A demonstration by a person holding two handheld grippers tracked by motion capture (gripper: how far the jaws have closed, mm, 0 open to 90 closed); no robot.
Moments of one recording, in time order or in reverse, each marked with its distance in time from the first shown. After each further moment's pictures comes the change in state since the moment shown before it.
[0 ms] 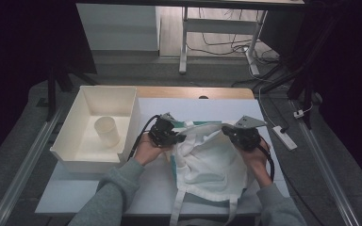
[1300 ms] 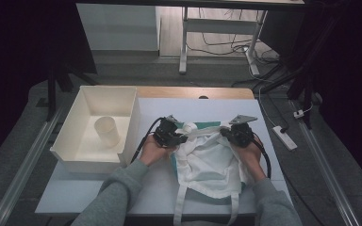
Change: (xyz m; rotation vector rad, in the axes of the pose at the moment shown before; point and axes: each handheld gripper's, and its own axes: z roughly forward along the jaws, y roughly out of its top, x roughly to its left) left arm 0.009 -0.004 0.026 0.021 0.031 -0.038; right arm -0.026 -0.032 0.054 0.138 0.030 0.107
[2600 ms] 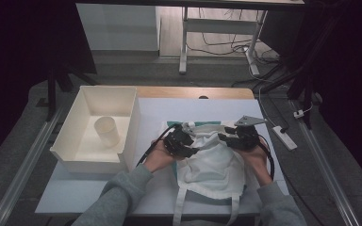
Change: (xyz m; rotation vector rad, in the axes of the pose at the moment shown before) left arm -0.054 0.010 0.005 0.104 0.023 0.235; right arm 0.024 0.014 -0.050 -0.090 0.065 0.034
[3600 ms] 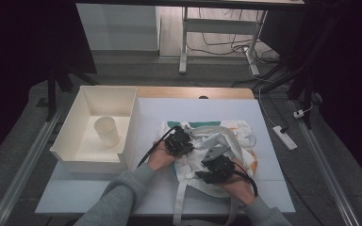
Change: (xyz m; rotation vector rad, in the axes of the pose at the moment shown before) left arm 0.019 -0.012 0.031 0.042 0.023 -0.044; right arm 0.110 -0.028 0.020 0.276 0.172 -0.219
